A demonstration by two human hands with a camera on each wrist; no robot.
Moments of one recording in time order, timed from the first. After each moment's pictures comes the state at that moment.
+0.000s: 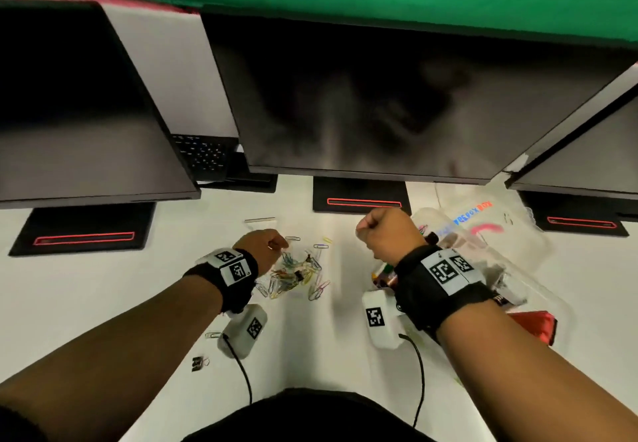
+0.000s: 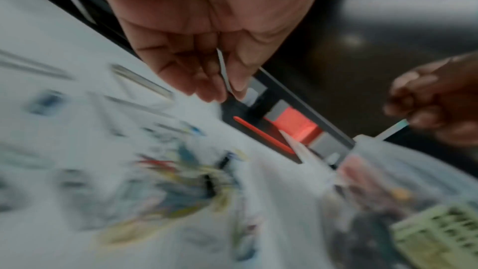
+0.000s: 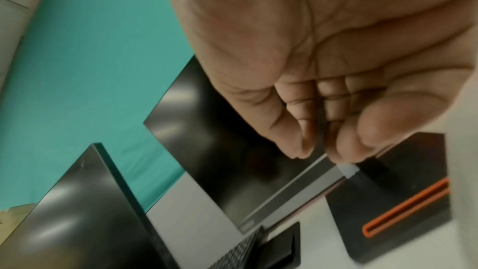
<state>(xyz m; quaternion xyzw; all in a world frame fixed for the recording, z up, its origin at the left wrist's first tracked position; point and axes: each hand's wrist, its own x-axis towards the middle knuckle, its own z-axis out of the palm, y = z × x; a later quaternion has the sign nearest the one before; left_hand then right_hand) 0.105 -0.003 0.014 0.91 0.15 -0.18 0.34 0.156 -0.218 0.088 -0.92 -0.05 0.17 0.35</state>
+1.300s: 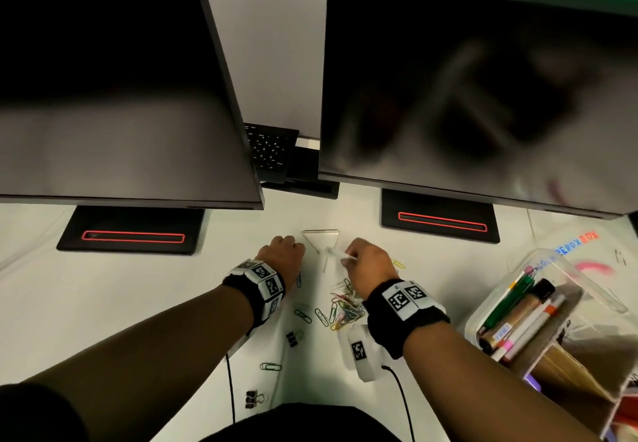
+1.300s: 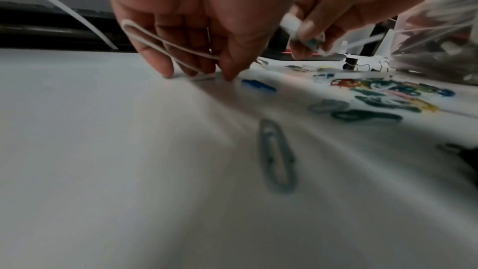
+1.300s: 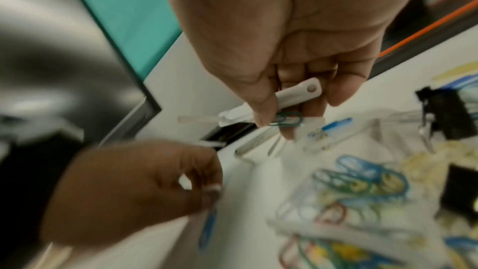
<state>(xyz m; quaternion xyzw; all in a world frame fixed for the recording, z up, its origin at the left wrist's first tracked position) 0.118 0.081 -0.044 0.97 0.04 -0.24 0.06 0.164 -0.082 -0.019 -0.93 -0.11 0.23 0.25</state>
